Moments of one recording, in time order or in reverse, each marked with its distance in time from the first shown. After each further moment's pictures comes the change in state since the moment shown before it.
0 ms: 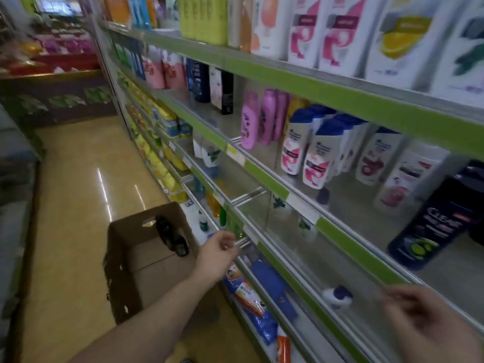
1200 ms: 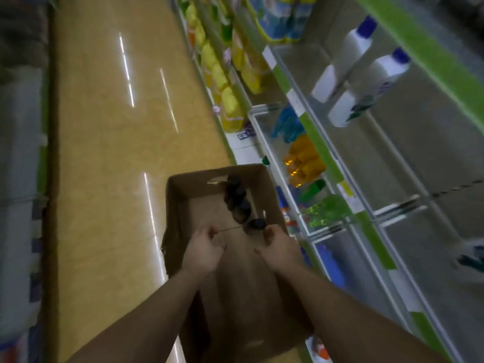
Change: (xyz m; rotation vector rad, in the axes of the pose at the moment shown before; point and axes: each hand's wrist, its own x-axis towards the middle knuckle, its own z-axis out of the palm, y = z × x) left_hand 0.251 -0.312 -0.246 0.175 0.094 -0.502; right_hand 0.042 -0.095 0.662 -0.653 -0.976 -0.035
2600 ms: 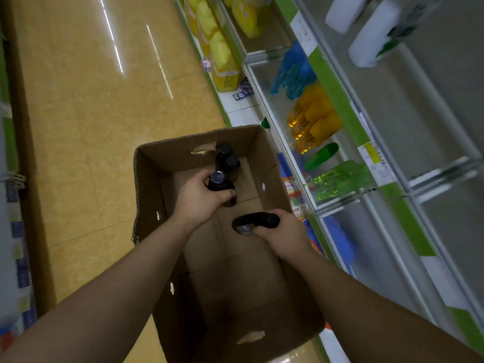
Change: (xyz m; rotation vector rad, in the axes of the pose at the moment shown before) left_hand 0.079 0.034 0.015 -0.226 -0.061 0.135; right_hand 0.066 0.057 0.035 0.259 -0.009 -0.002
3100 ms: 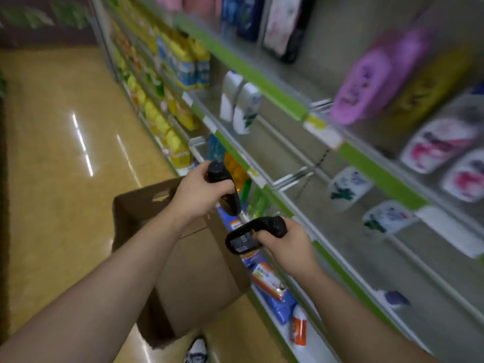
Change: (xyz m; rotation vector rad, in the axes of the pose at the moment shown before) left_hand -0.255 0.202 0.038 -0.029 -0.087 0.398; right_hand -0.286 0.043 -0.142 0.445 0.369 -0.277
